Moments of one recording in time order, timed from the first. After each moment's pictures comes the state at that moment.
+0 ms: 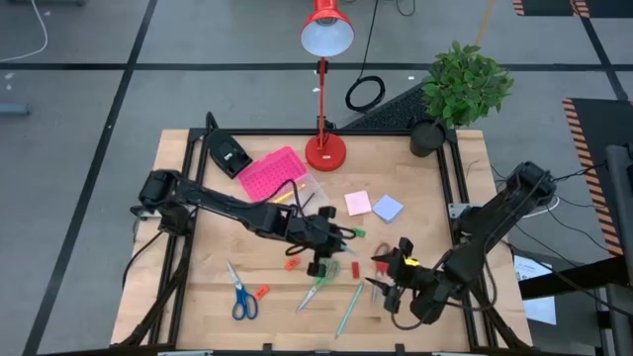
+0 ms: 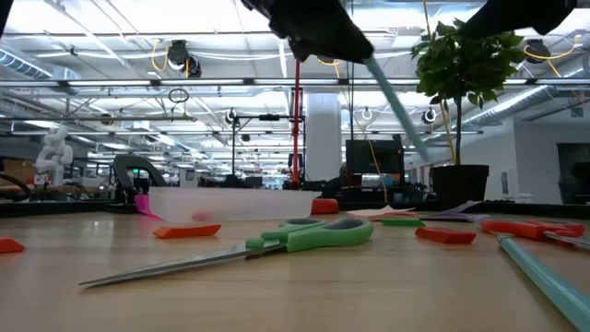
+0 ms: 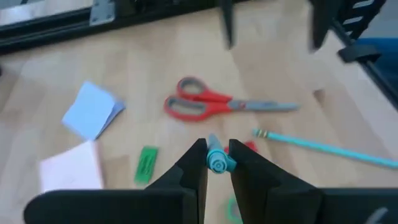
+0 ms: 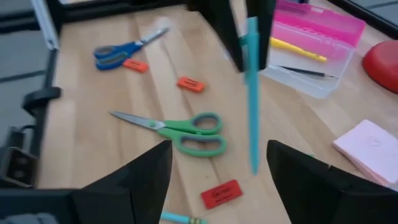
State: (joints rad) left arm -0.21 1.82 1.40 -0.24 -0.07 0.07; right arm 0.82 1.45 0.96 -0.45 0.86 0.86
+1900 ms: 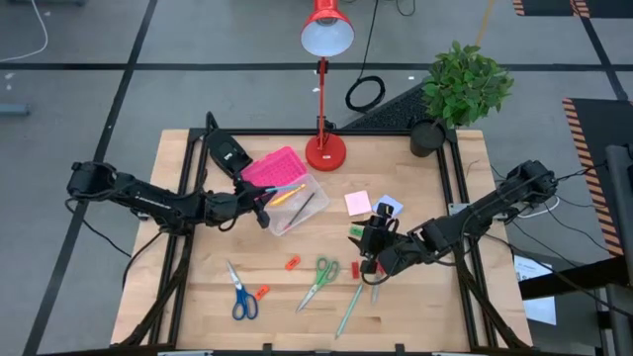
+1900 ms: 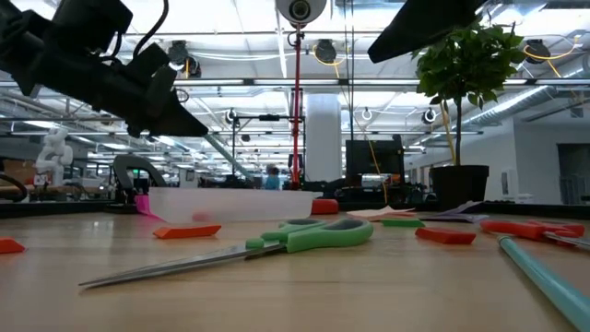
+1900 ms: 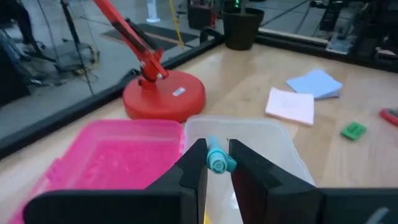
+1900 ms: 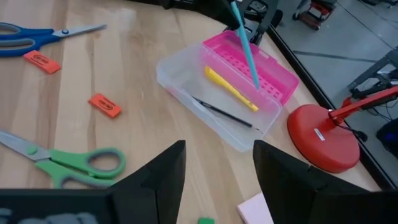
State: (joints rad) left arm -0.06 1.14 0.25 0.57 -0.59 -0.23; right arm 0.48 1.42 0.96 -0.33 0.78 0.29
